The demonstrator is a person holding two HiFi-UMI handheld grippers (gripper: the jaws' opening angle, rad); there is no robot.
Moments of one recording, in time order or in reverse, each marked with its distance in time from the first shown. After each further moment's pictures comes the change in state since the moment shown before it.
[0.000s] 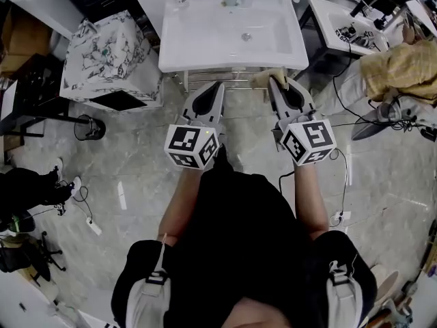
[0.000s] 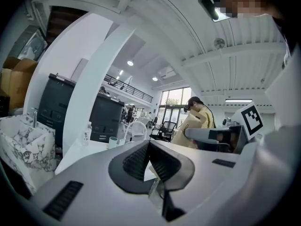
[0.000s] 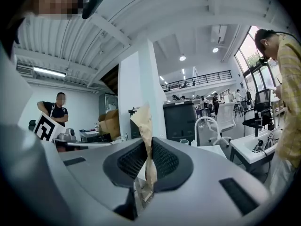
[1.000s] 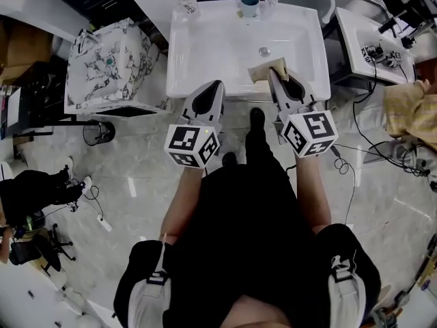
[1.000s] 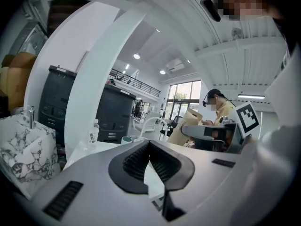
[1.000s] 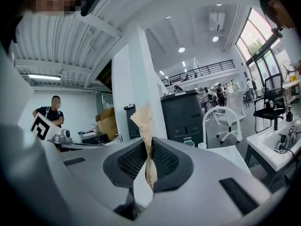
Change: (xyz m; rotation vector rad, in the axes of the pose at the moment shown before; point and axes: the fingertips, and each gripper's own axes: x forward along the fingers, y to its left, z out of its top) left arm 0.135 0.117 0.007 -0.015 0.070 0.083; right arm 0.181 -0.087 -0.004 0.061 0.045 0.058
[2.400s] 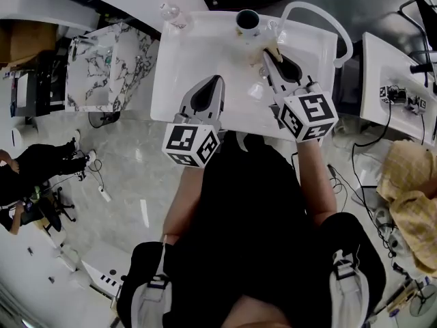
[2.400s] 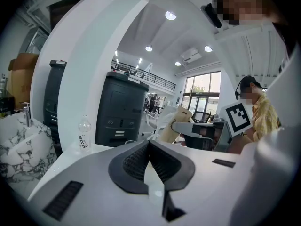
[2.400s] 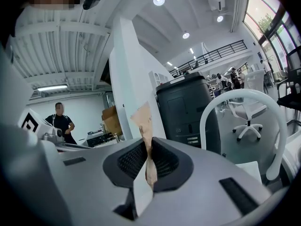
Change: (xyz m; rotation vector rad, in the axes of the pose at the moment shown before) left arm 0.205 0.044 0.020 -0.043 0.078 0.216; right arm 0.184 -0.170 0.024 0.049 0.091 0.206
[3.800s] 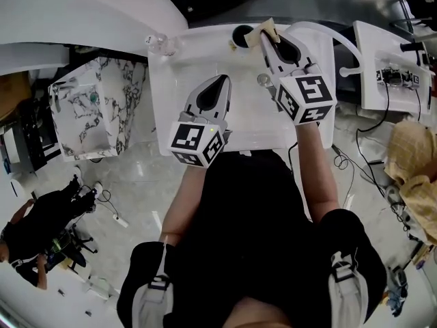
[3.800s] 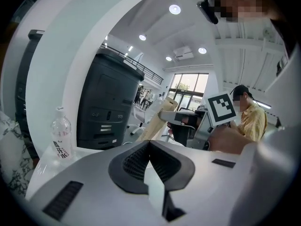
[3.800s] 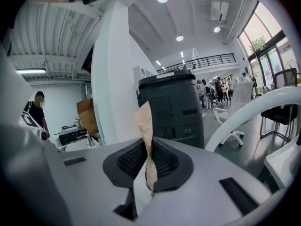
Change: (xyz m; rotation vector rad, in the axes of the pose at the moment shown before) left arm 0.089 0.059 0.010 -0.034 0.121 -0.247; right arm 0.108 -0.058 0.025 -0.045 0.030 -0.251
